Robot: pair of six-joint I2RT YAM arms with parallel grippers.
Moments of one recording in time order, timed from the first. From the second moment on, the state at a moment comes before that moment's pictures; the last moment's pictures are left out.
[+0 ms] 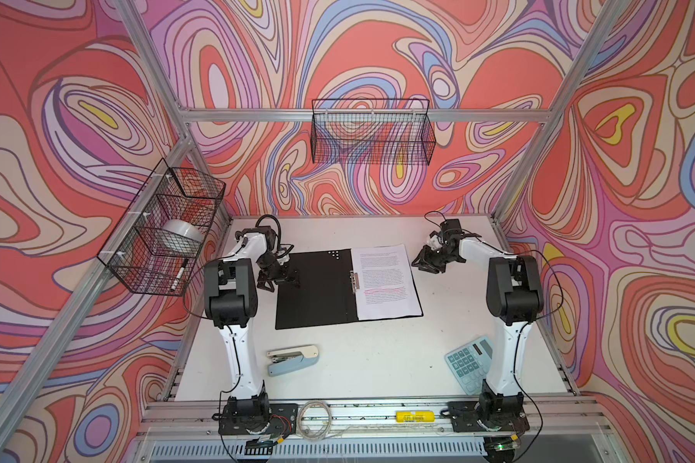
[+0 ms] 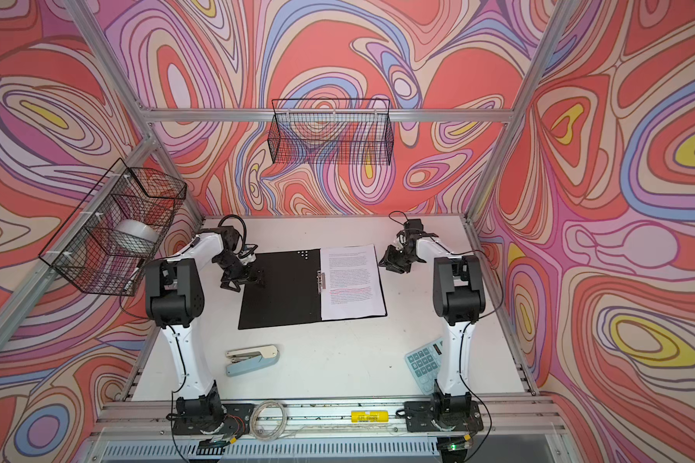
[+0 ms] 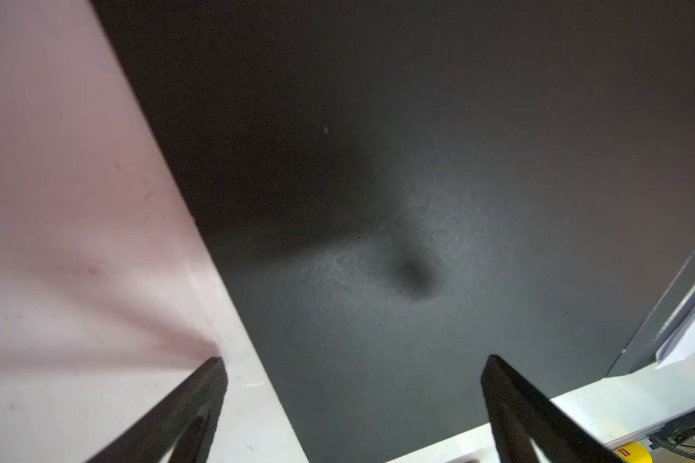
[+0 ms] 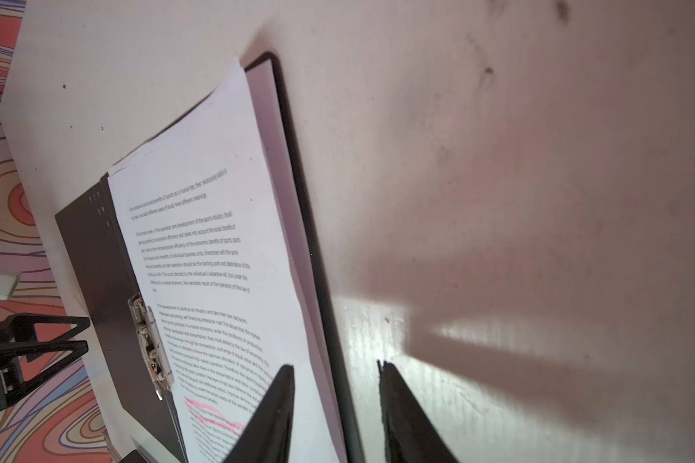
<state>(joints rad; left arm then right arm) 0.06 2.16 1.67 -1.16 0.24 0.07 0.05 2.16 1.58 -0.61 -0.52 0.38</state>
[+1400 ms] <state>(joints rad) 0.07 2.24 1.79 -1.20 0.45 0.14 0.04 2.21 1.63 -0.75 -0.56 0.32</state>
